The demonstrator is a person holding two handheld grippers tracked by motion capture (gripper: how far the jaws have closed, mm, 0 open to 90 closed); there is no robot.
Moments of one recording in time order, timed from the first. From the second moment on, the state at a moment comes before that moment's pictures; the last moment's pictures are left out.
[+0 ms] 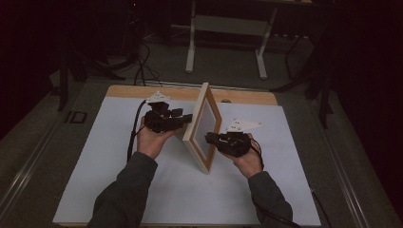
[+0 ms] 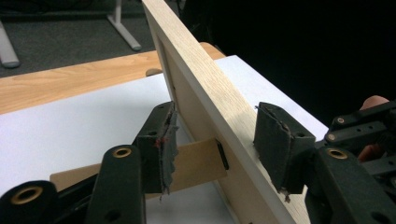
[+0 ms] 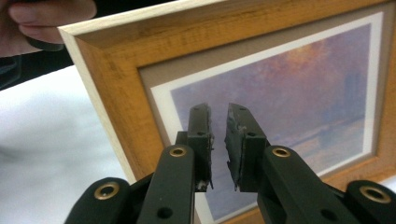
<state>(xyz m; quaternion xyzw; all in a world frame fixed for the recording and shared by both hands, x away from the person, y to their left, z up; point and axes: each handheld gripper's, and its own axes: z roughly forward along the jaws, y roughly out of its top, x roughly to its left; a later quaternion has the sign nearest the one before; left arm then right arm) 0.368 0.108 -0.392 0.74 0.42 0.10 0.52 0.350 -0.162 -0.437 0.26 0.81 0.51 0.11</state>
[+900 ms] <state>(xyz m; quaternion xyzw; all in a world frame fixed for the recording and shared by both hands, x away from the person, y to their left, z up) 0.344 0.087 -0.398 0.75 0.41 0.12 0.50 0.353 -0.182 -0.442 0.28 0.81 0.51 0.11</state>
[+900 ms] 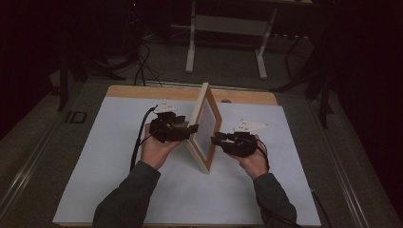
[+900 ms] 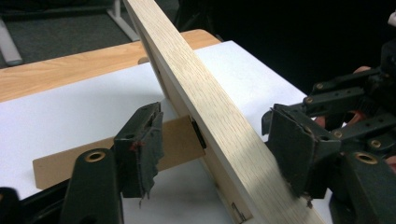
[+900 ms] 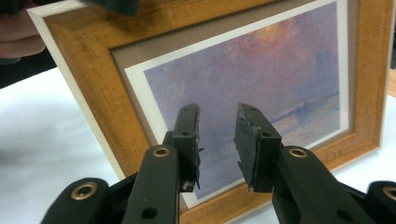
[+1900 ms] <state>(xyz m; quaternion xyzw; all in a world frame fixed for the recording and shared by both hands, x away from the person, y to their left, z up) 0.329 0.075 -0.415 0.78 0.39 0.14 0.47 0.355 -0.195 -0.442 0.30 0.80 0.51 0.11</state>
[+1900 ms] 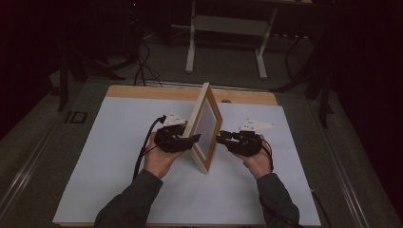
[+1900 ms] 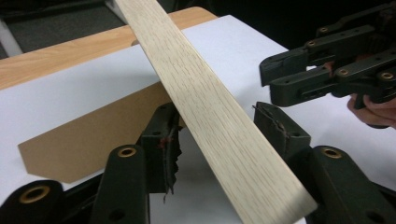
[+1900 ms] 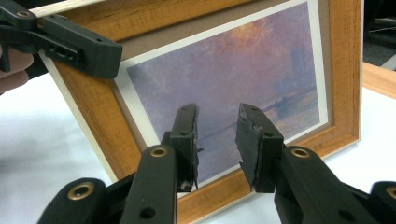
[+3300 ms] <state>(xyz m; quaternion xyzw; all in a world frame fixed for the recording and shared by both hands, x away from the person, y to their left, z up) 0.348 0.124 -0.414 0.79 0.37 0.12 0.47 0.363 -0.205 -0.434 0.32 0.79 0.51 0.13</state>
